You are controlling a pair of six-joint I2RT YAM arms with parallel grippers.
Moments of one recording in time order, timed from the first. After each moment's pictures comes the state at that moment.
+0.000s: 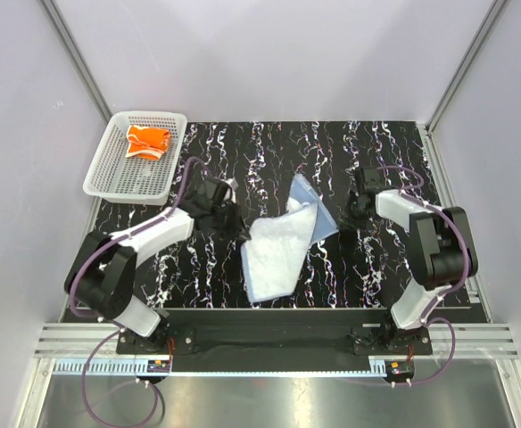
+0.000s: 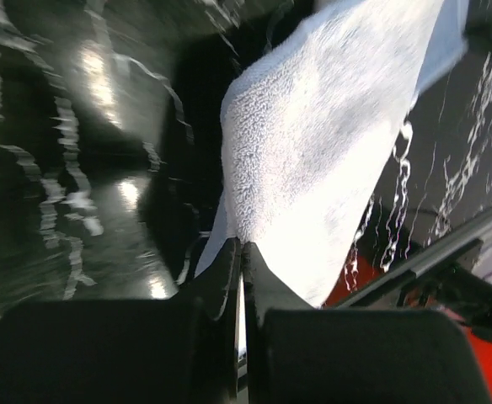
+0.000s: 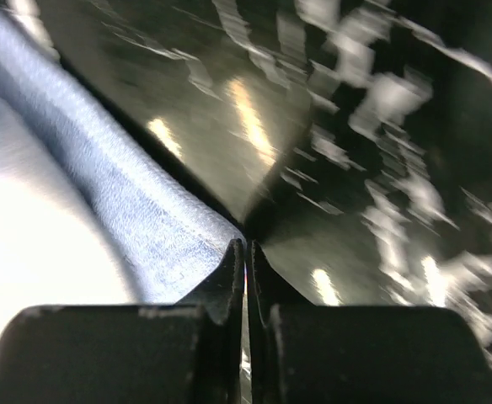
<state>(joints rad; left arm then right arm) -0.53 1.55 0.92 -0.32 0.32 -0.68 0.18 1.75 1.02 -0.41 -0.11 0.64</state>
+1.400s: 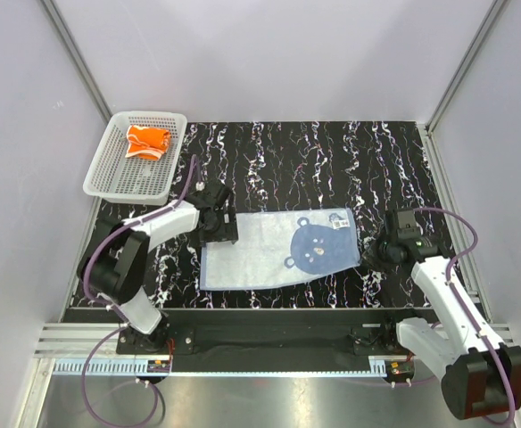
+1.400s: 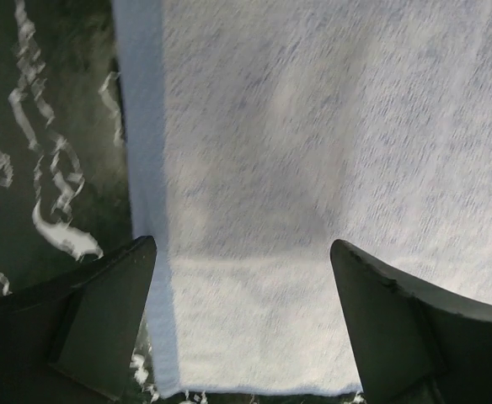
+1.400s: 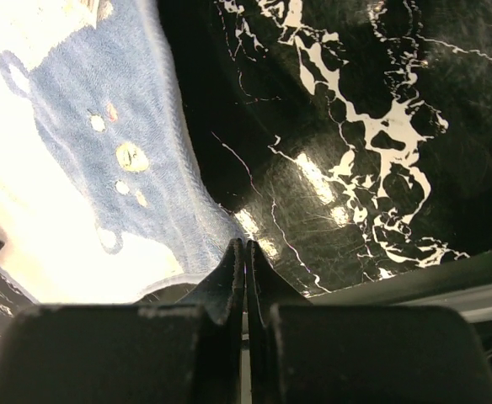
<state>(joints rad) -0.48 1.63 0.97 -0.59 -0.11 -0.59 0.15 0.92 0.67 -0.84 -0.03 0.87</state>
